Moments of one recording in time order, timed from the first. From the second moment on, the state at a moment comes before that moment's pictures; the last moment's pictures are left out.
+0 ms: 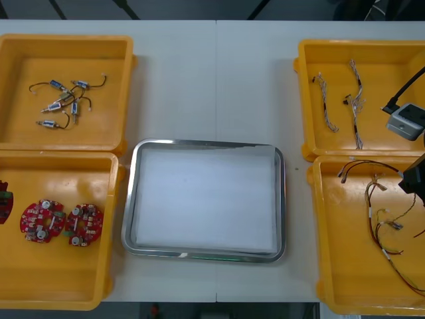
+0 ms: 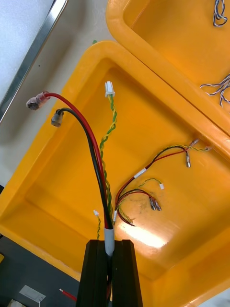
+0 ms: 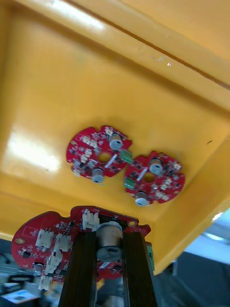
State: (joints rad) right arm -0.29 -1.04 -0.13 -2.30 -1.22 1.92 1.49; left arm -0.06 1.34 0.19 -2.09 1.36 1.63 -0.63
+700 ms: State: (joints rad) right arm -0.29 -1.04 -0.13 -2.30 -1.22 1.92 1.49; left arm -0.52 1.28 -0.32 -2.22 1.28 1.62 -0.17
